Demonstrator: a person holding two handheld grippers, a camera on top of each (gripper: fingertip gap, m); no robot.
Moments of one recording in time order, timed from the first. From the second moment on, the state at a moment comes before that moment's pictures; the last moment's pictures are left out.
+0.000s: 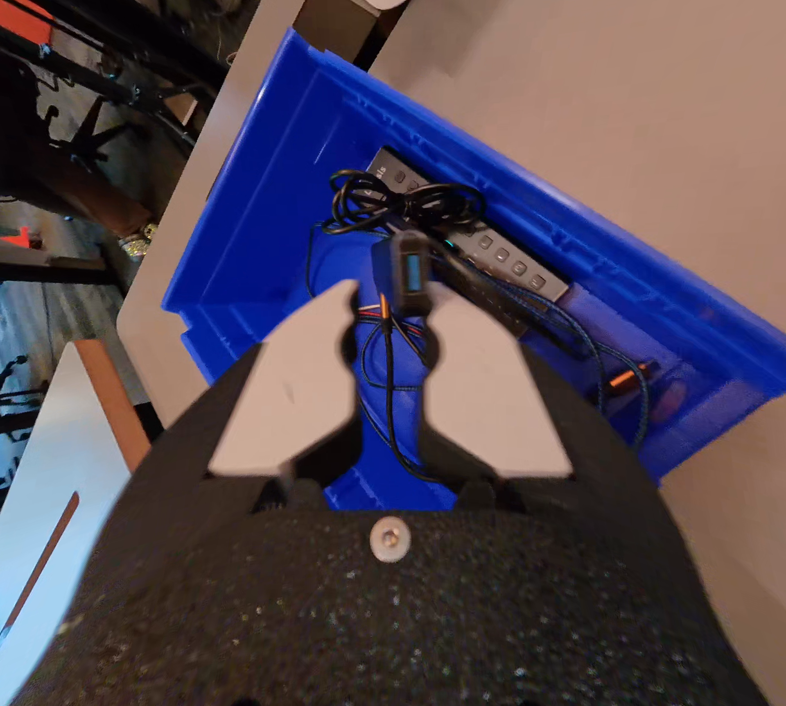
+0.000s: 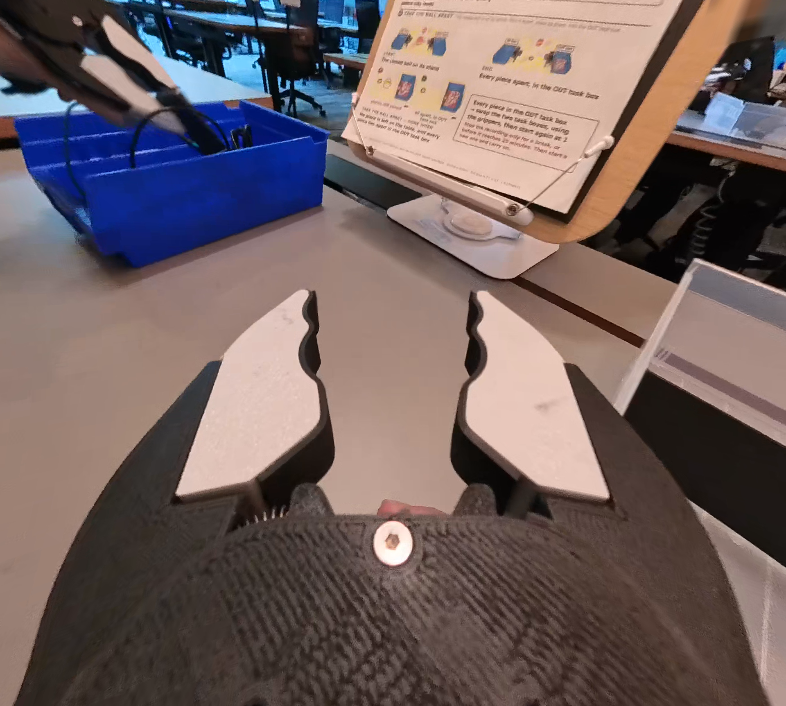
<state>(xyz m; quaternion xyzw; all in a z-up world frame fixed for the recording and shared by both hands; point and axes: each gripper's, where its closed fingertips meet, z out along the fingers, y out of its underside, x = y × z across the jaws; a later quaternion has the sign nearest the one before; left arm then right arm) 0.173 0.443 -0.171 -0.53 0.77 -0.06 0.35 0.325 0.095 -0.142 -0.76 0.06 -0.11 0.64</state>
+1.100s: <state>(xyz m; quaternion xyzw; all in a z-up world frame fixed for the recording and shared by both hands) 0.139 0.203 0.146 -0.36 0.54 -0.52 0.56 0.256 0.099 -0.044 -0.60 -0.03 -0.16 0.79</state>
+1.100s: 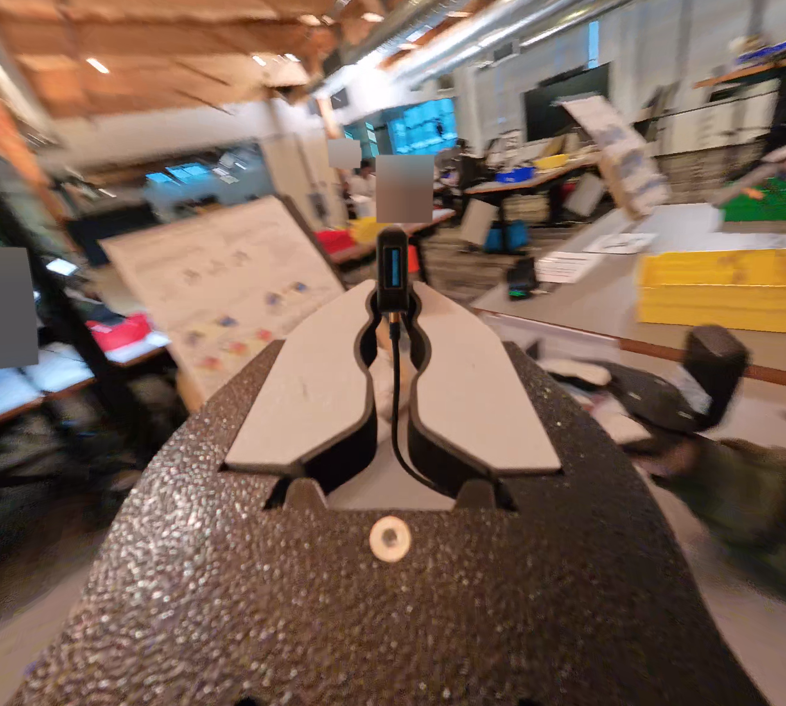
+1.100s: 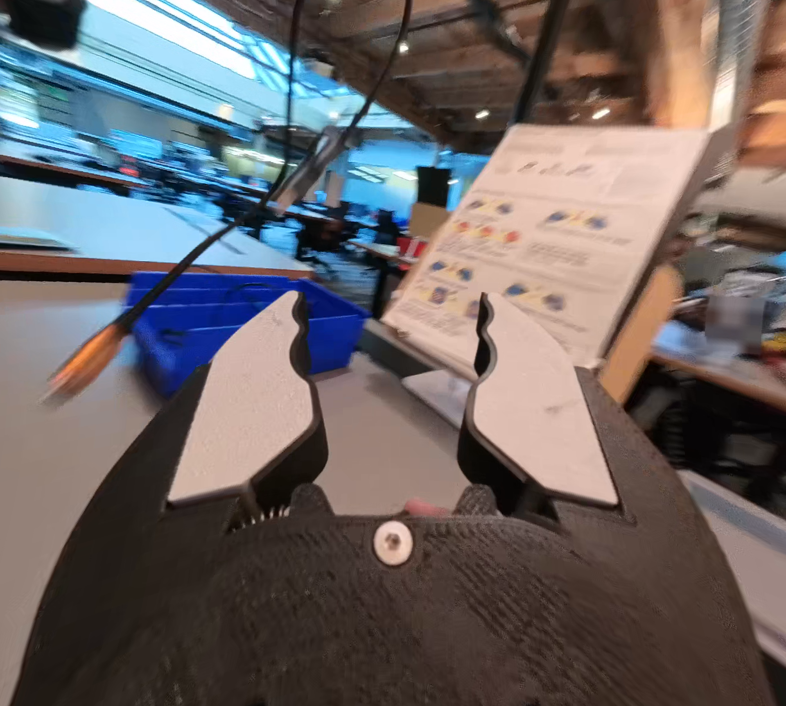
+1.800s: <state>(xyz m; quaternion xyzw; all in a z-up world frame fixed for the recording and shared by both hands) 0.180 0.142 -0.051 -0.48 0.49 -0.73 0.05 0.215 0.078 -0.066 -0.52 -0.31 -0.23 0.76</state>
